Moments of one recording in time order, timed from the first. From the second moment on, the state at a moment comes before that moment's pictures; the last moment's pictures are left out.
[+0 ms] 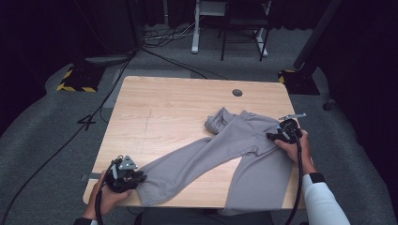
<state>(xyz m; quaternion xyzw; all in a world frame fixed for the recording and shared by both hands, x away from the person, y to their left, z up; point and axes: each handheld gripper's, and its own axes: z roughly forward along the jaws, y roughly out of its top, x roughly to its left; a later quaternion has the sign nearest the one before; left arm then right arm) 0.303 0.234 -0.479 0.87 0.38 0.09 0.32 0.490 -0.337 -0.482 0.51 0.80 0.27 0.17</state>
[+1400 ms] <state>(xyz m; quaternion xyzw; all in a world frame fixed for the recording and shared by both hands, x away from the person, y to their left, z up) 0.330 0.213 -0.488 0.86 0.38 0.13 0.31 0.534 -0.269 -0.481 0.43 0.84 0.28 0.19</state>
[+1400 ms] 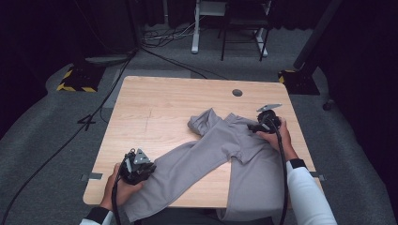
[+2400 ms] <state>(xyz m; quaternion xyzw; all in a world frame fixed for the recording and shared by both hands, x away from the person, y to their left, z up) 0.298 0.209 -0.483 0.89 0.33 0.01 0.31 0.524 -0.377 -0.483 0.56 0.75 0.23 0.26</state>
